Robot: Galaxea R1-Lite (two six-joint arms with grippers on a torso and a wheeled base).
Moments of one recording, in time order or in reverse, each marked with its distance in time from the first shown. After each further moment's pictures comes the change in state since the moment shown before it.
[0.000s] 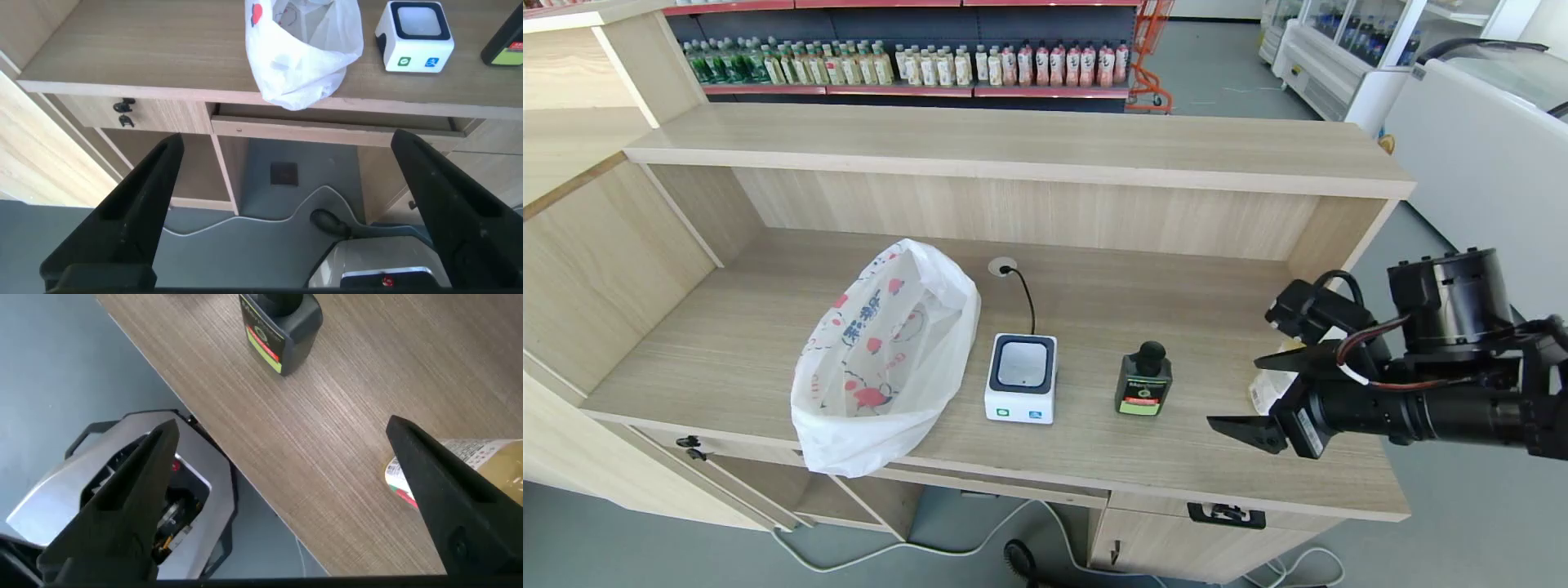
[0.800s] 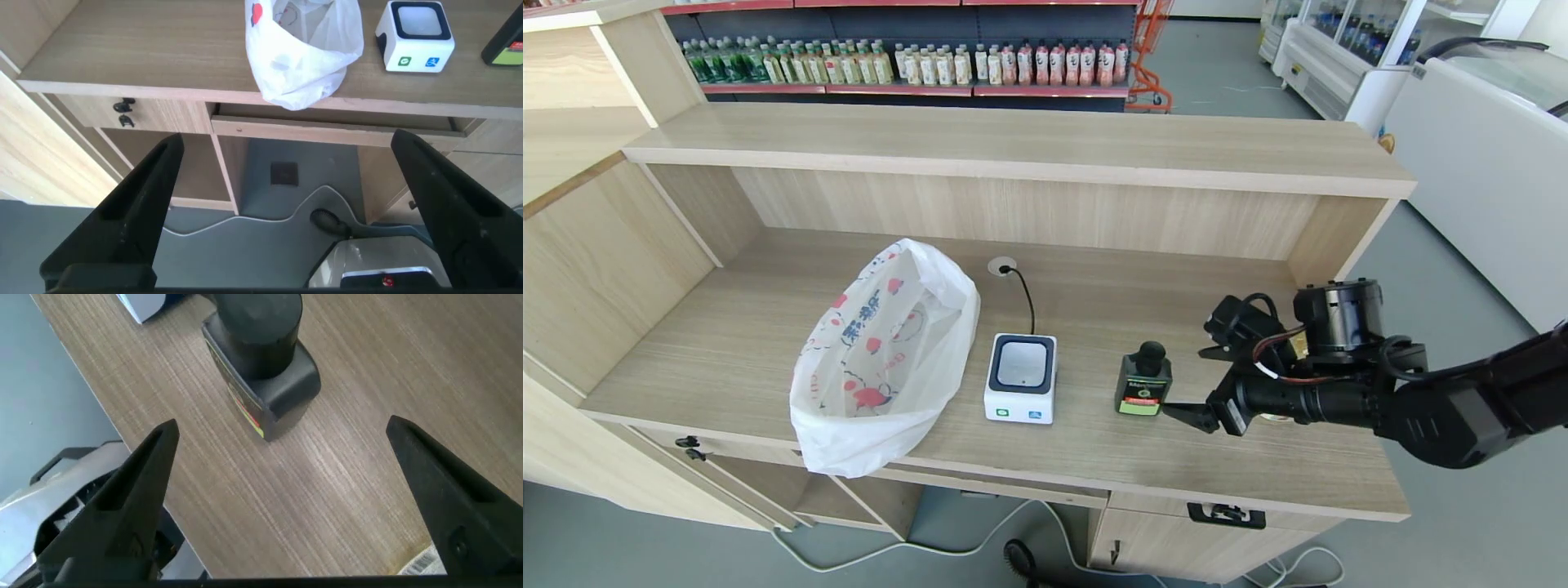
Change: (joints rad) left arm 0.000 0.000 0.000 0.000 0.000 0.000; right arm -0.031 0.310 -0.056 -0.334 0.119 -0.074
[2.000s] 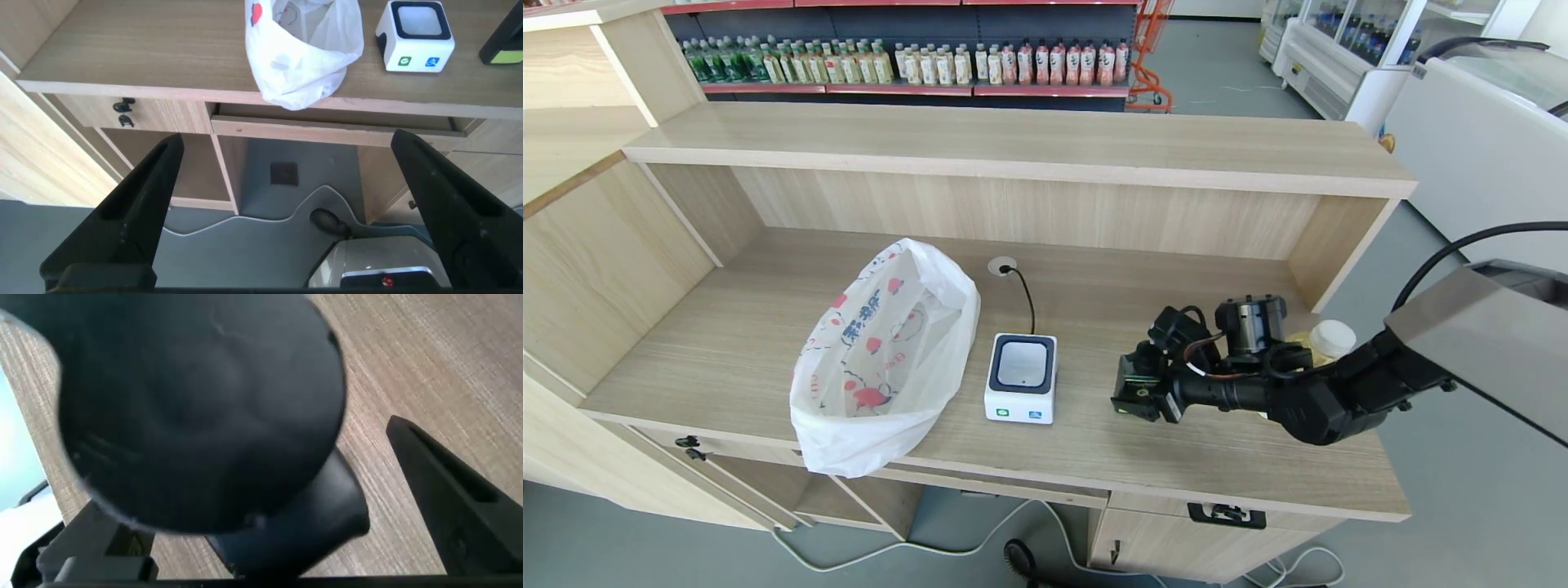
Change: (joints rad) left arm 0.000 0.000 0.000 0.000 0.000 0.000; right arm 0.027 0.315 -0.242 -0.105 0.089 0.001
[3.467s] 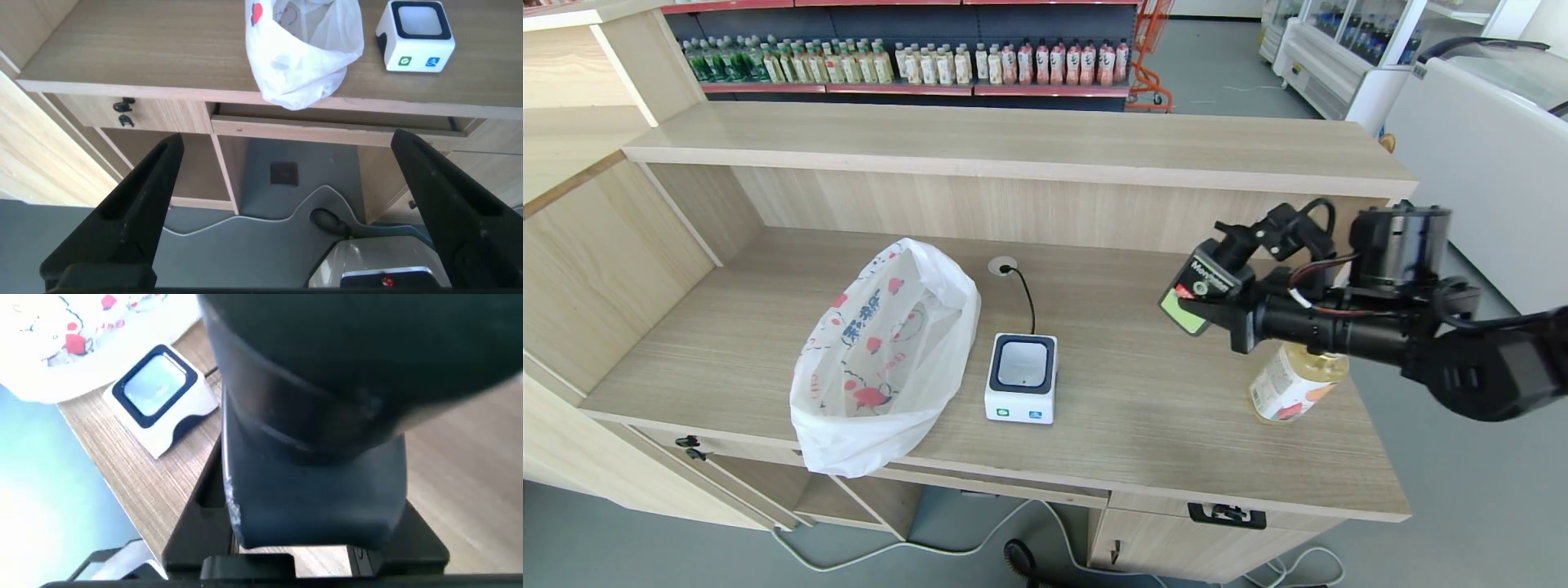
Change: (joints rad) left arm 0.000 0.000 0.000 0.000 0.000 0.000; right arm -0.071 -0.421 0.136 0.022 -0.011 0.235
